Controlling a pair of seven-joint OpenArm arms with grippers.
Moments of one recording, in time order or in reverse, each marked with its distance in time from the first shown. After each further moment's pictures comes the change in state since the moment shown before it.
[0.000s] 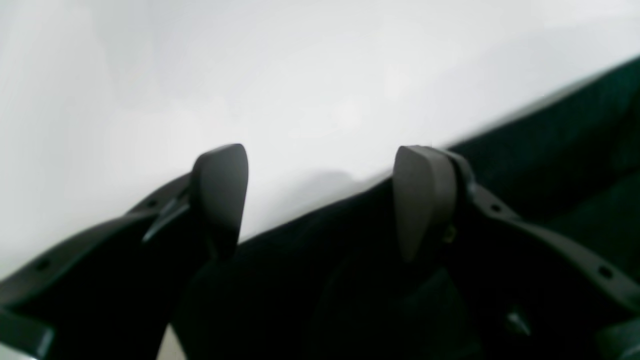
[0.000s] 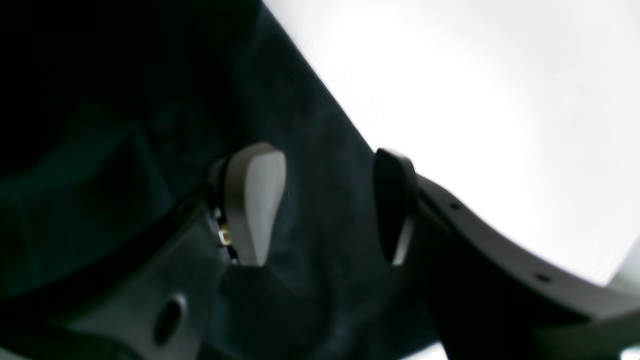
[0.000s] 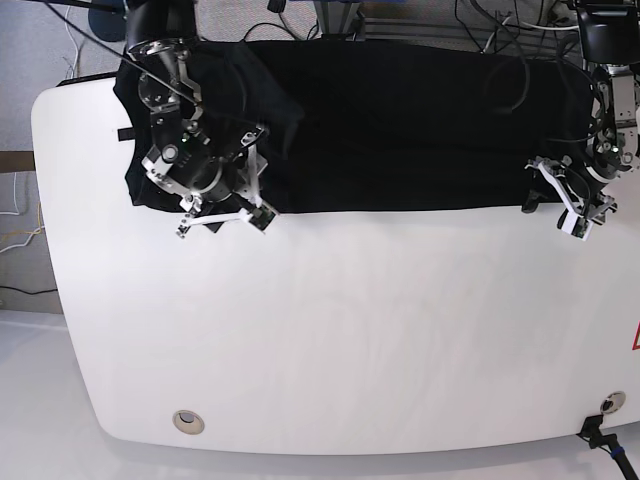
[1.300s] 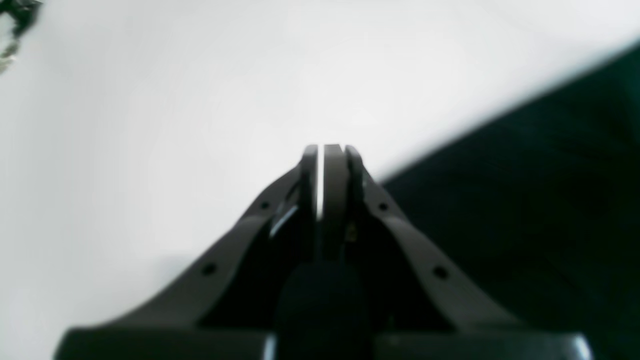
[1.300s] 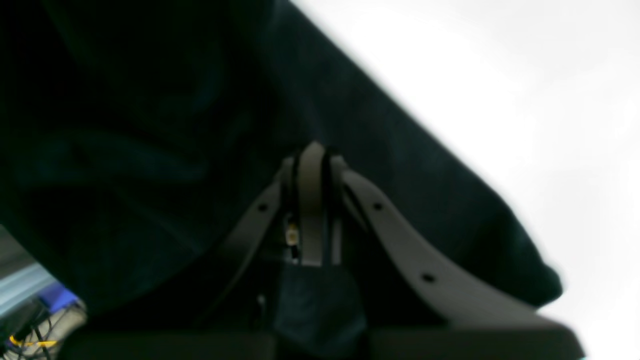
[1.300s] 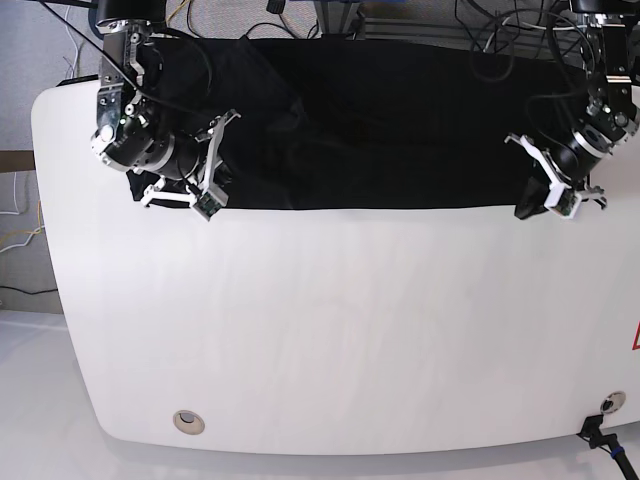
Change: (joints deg) left arm 16.5 4.1 -5.2 25.9 0.1 -0.5 -3.5; right arm -7.8 4.7 13.2 2.4 20.3 -0.1 1.1
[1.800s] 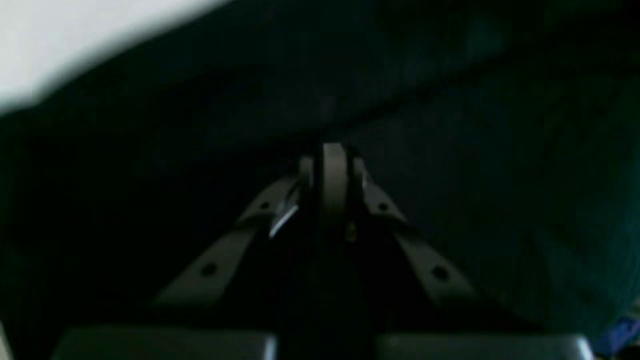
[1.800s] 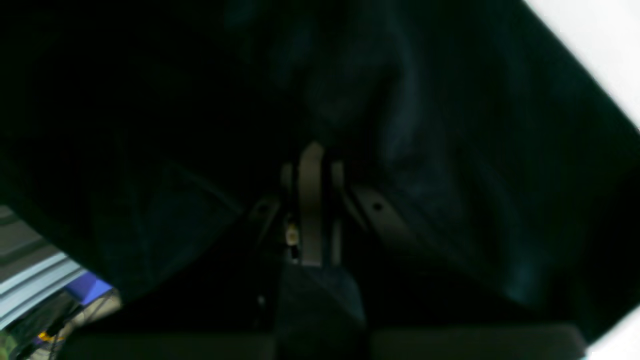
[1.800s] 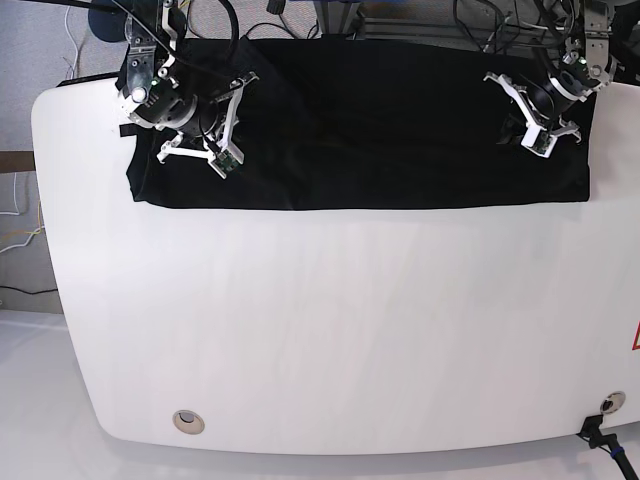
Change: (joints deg) left arm 9.0 2.9 1.7 -5.1 0.0 0.2 -0.3; right arm -8.3 -5.9 0.3 -2.1 -10.8 0.0 7.7
